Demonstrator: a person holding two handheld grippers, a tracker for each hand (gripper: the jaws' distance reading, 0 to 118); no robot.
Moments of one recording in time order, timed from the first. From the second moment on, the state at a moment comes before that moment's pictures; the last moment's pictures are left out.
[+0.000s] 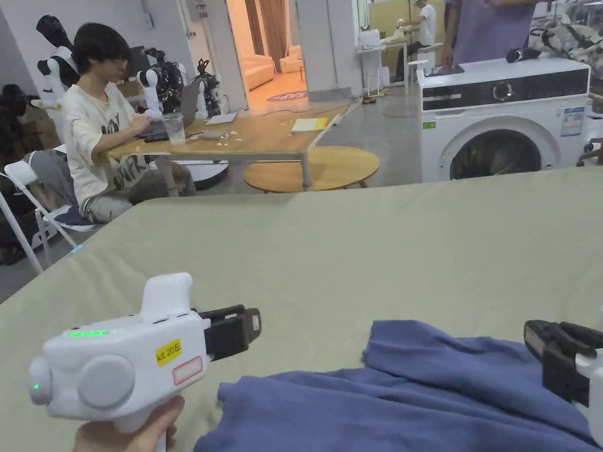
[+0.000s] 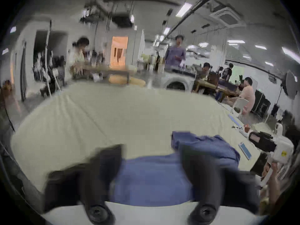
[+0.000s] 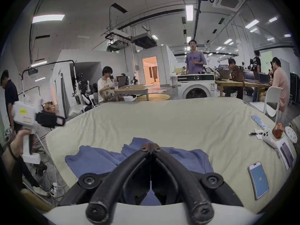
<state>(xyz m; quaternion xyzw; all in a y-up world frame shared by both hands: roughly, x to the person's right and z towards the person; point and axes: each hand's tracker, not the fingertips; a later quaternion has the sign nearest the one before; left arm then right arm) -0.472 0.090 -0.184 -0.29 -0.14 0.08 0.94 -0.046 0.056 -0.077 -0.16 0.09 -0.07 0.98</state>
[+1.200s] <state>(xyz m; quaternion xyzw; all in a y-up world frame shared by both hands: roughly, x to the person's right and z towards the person) -0.461 -0.045 -0.291 -0.52 -0.03 -0.01 0.85 0.057 -0.076 -0.077 -0.35 -0.06 -0.33 0.87</state>
